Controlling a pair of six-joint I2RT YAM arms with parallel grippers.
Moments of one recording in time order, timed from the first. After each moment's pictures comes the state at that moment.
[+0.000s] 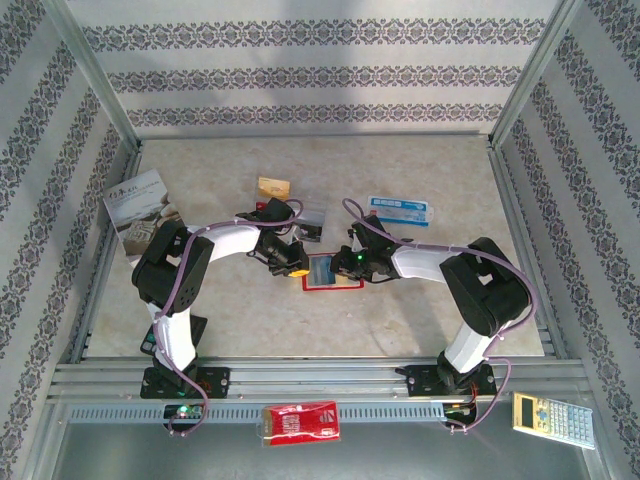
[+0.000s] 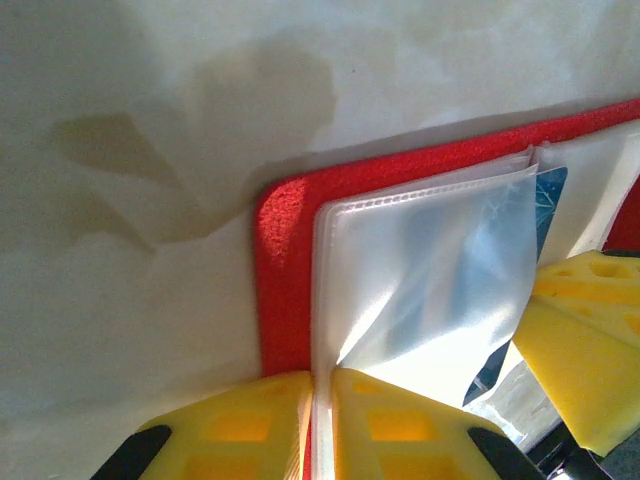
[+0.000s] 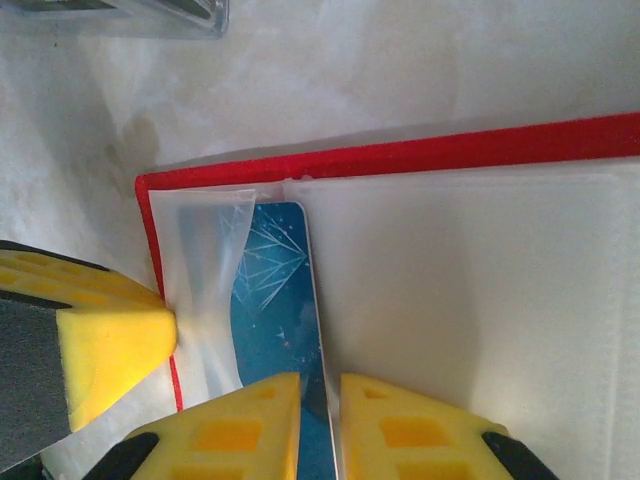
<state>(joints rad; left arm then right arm) -0.48 1.91 1.11 -0.48 0.55 -0.66 0.55 1.71 0.78 -0.07 -0.42 0.83</state>
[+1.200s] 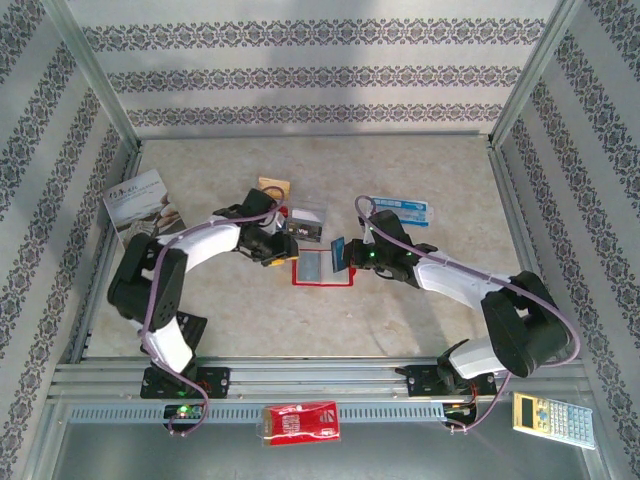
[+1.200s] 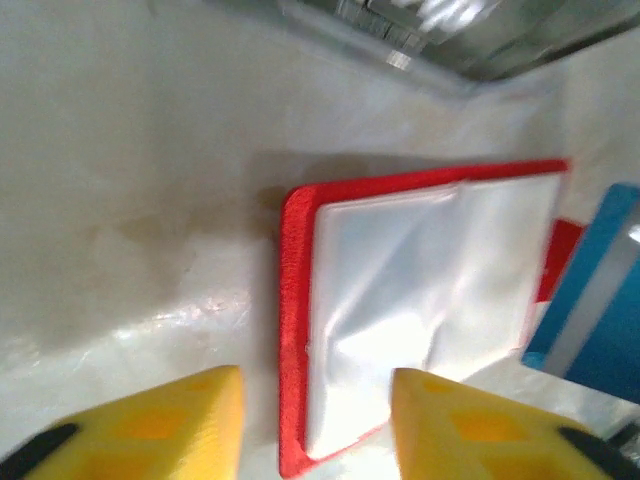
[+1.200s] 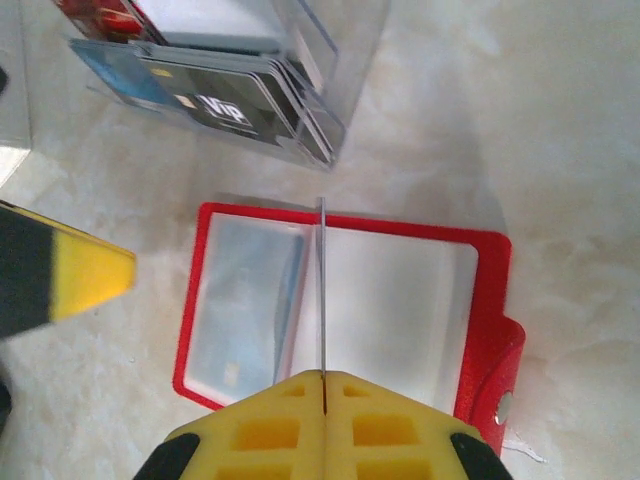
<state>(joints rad) -0.38 1.70 1.05 -0.51 0.45 -0.62 0.54 1.42 0.72 -0.08 -0.26 0.64</state>
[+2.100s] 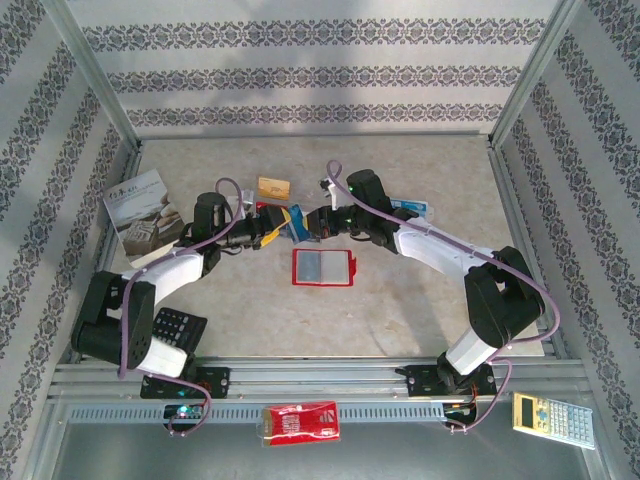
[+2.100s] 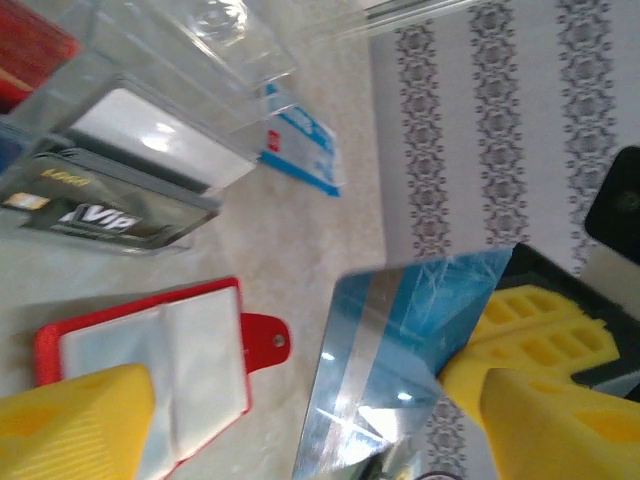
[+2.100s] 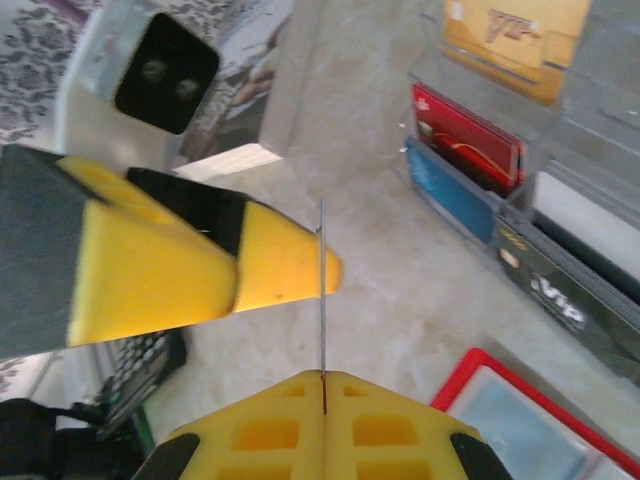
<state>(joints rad) -0.21 1.47 0.70 0.35 0.79 -0.97 0.57 1.62 1.10 -0.07 -0.61 0.47</state>
